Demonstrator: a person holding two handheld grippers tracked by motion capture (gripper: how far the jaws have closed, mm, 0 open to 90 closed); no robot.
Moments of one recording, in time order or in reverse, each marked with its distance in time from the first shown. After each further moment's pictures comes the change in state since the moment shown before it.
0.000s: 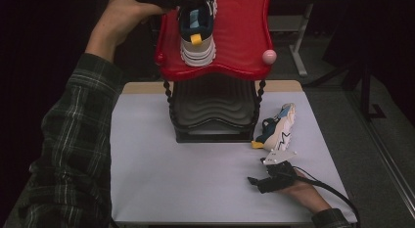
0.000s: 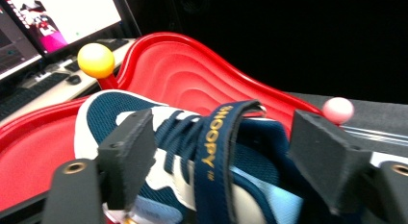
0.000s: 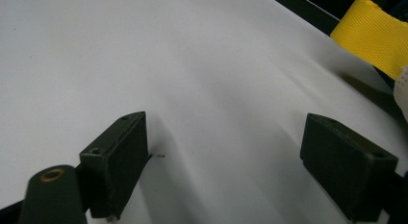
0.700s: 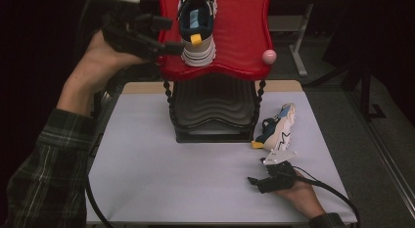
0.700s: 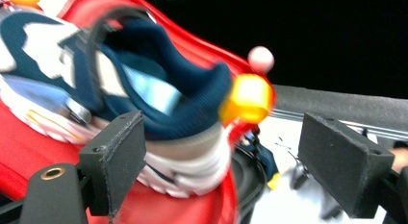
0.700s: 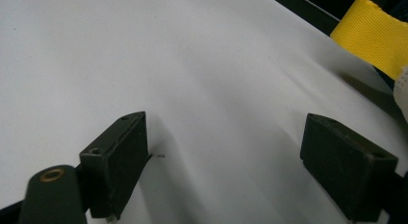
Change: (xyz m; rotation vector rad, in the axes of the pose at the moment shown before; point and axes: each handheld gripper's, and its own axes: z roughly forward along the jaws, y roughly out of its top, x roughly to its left) left arm -0.073 -0.062 -0.039 0.027 -0.057 -0.029; right arm 0.000 0.000 0.000 0.000 -0.001 -0.001
